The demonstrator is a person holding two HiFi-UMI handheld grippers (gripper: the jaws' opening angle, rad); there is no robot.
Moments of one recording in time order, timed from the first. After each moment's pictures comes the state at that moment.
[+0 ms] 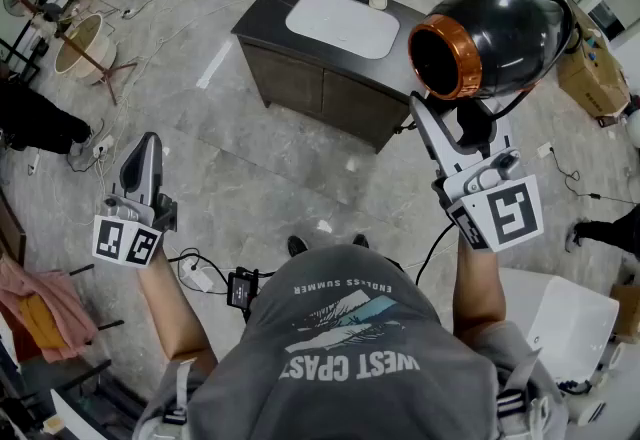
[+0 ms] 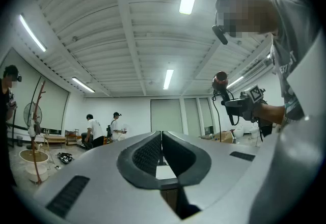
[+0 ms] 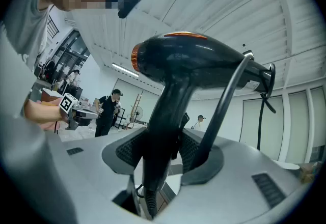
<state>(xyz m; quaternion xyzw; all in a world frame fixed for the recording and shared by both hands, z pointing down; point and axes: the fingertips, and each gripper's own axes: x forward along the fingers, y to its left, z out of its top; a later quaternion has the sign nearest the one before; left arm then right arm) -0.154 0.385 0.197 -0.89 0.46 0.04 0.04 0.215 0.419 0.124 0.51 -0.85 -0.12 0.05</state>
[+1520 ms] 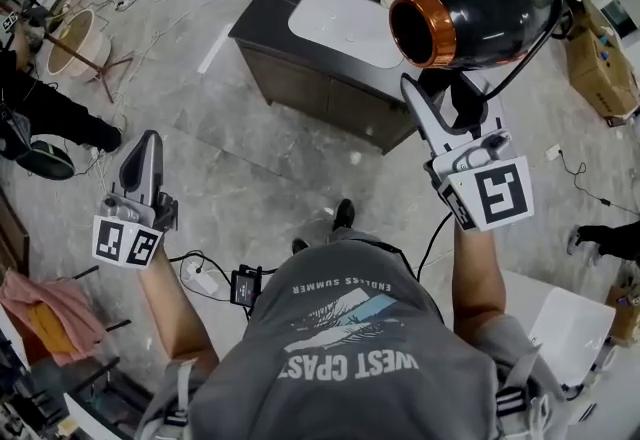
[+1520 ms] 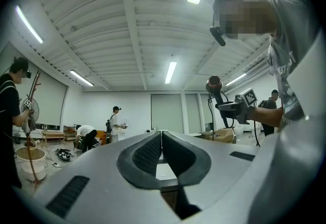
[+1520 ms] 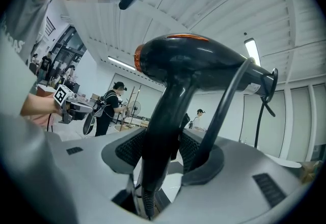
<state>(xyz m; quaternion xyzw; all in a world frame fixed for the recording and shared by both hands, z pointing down) -0.147 0.283 0.216 -0.89 0.45 0.02 0.02 0.212 0.284 0.160 0.51 -0.85 -0.10 0.07</state>
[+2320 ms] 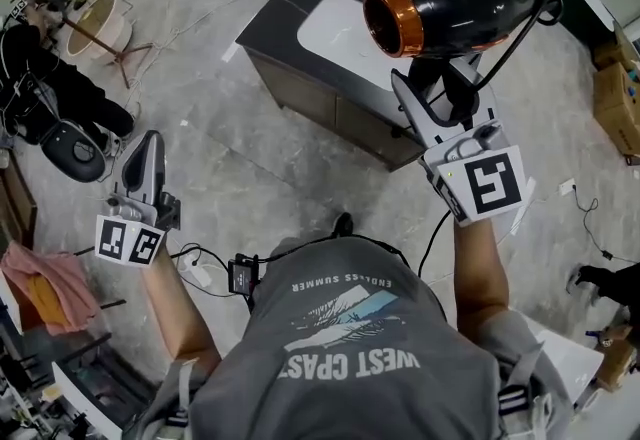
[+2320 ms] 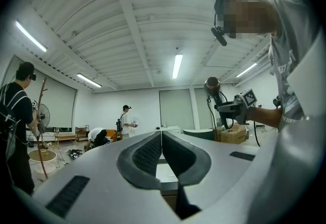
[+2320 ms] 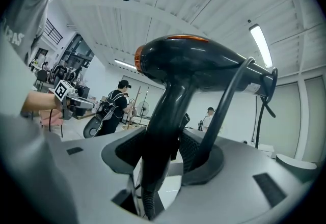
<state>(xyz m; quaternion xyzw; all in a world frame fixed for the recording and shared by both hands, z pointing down) -0.102 0.240 0.221 -0.86 0.51 -0.01 0.02 0.247 0.192 0.184 0.45 -0.88 -0.10 0.07</state>
